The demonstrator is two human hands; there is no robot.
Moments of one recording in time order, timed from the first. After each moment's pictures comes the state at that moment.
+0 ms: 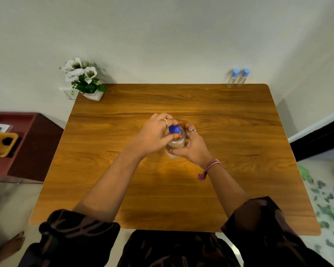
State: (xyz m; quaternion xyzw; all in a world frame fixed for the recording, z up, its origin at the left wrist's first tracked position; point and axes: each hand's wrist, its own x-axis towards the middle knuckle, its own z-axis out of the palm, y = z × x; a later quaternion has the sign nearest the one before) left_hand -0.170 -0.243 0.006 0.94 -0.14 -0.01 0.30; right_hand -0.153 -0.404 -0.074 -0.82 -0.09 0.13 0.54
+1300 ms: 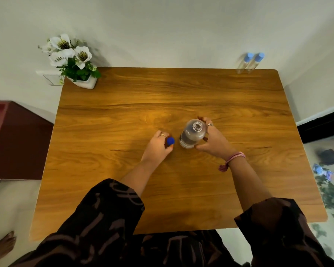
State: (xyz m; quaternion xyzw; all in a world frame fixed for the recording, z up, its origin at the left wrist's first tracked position) left_hand -0.160 -0.202 -0.151 0.93 0.04 -0.11 0.35; right_hand -0.122 -0.401 -0.094 -0.87 -0.04 0.24 0.42
